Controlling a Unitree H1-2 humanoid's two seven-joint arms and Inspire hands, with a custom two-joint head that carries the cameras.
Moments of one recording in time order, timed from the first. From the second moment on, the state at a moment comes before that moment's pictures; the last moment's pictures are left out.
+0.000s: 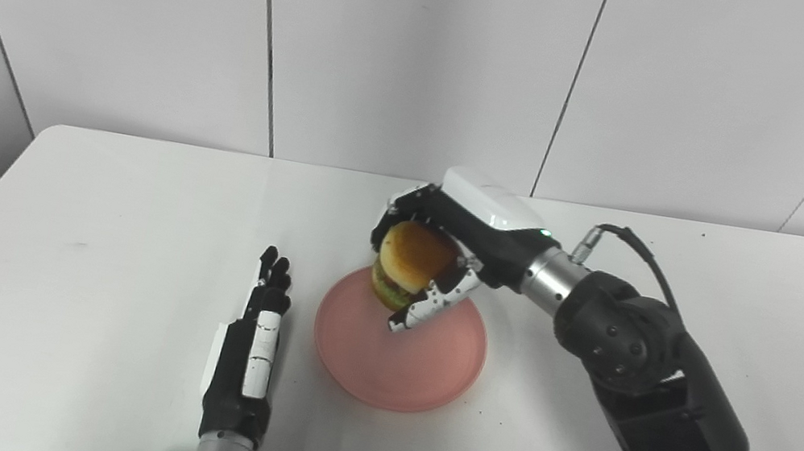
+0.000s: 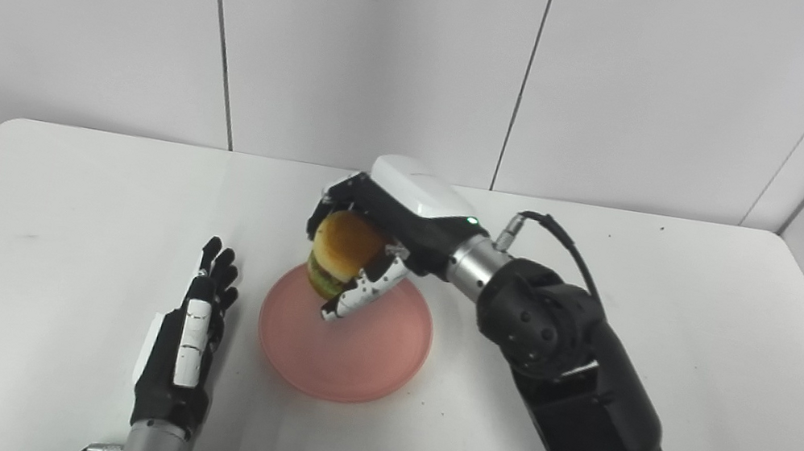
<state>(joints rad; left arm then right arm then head) -0.07 -0.17 -0.14 0.06 0.05 -0.11 0.13 -0.67 -0.37 0.39 -0.14 -0.48 0.16 0.54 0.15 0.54</state>
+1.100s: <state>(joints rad) -0.07 -0.17 -0.16 0.07 0.02 -0.11 0.12 -0.65 -0.37 0.46 0.08 -0.61 0.00 0.52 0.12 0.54</state>
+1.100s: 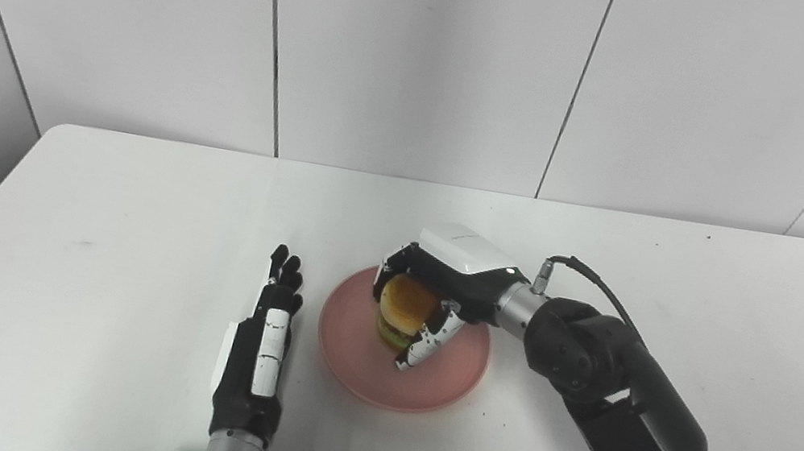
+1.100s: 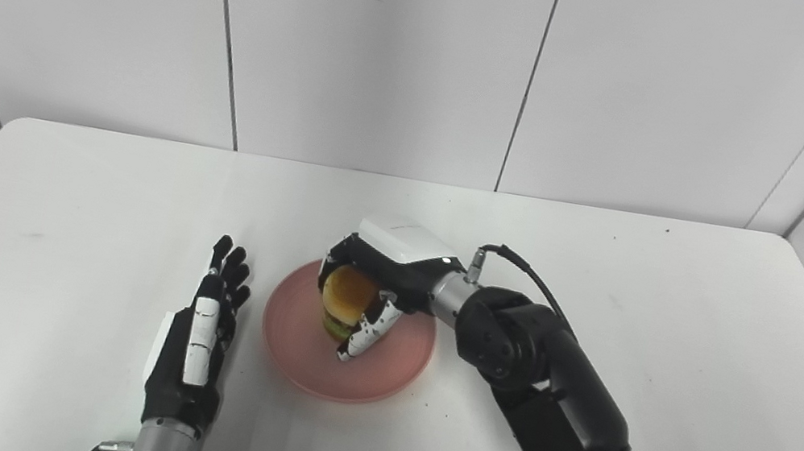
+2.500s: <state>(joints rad) -0.07 -0.17 -0.15 0.06 -0.02 -0.10 0.10 -0.18 -0.08 0.05 0.01 -0.08 -0.23 0.10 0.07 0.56</state>
